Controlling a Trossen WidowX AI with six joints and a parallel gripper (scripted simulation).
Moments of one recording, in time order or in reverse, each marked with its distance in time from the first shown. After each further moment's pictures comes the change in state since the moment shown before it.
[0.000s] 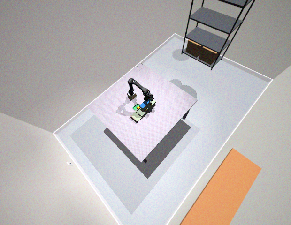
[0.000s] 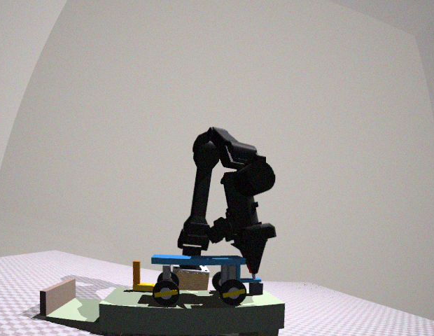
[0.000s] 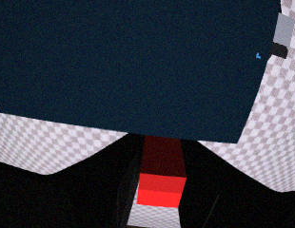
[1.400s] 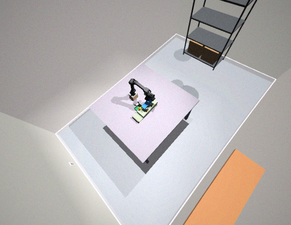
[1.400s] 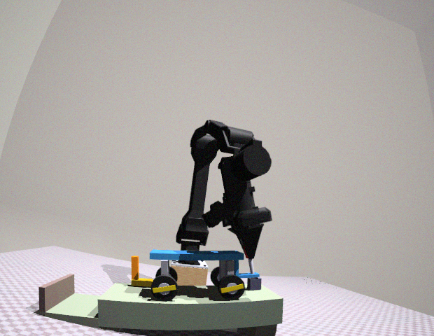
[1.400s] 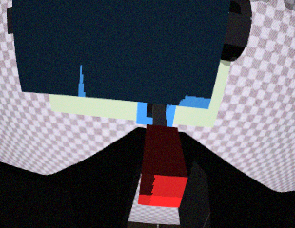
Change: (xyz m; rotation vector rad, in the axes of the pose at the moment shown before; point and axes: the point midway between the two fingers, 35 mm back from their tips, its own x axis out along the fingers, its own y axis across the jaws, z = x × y) arm -0.022 -0.002 -0.001 0.015 -0.008 -0.011
